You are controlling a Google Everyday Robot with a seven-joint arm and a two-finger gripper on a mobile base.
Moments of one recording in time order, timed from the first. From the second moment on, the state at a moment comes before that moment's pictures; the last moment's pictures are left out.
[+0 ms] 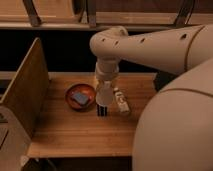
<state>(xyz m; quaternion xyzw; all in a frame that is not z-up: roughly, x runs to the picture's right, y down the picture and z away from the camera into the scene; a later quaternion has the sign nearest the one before) 0.001 -0.009 0.677 -0.23 0.12 0.57 0.78</state>
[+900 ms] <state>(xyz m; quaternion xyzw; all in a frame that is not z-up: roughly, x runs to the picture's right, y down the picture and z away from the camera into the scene) -0.011 -0.005 0.705 -0.21 0.06 0.54 0.81</state>
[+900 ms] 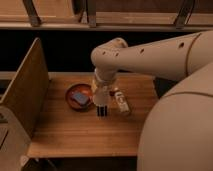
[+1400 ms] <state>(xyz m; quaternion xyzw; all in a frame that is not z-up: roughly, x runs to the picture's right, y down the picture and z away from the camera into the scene) -0.012 0.011 0.731 -0.23 0.05 0.55 0.80</state>
